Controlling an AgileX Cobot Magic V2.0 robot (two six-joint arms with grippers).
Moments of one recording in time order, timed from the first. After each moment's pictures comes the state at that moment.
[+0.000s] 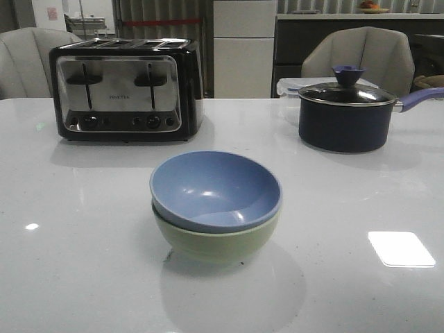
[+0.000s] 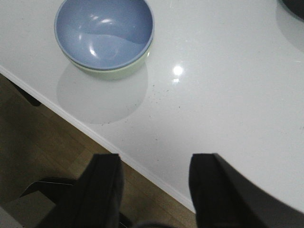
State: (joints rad) left arm -0.57 0.66 -0.78 0.13 0.92 -0.07; right arm 0.48 0.64 -0.61 0.10 0.77 -0.08
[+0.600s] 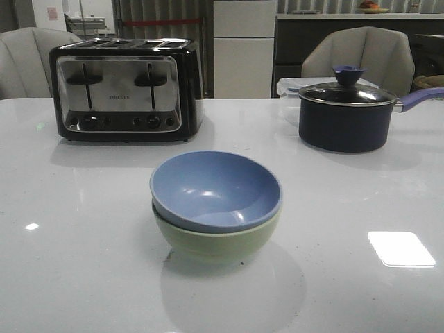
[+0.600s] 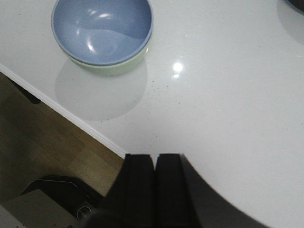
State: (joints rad) left arm -0.57 0.66 -0.78 0.12 0.91 -0.08; right arm 0.48 0.64 -0.60 0.10 0.77 -0.08
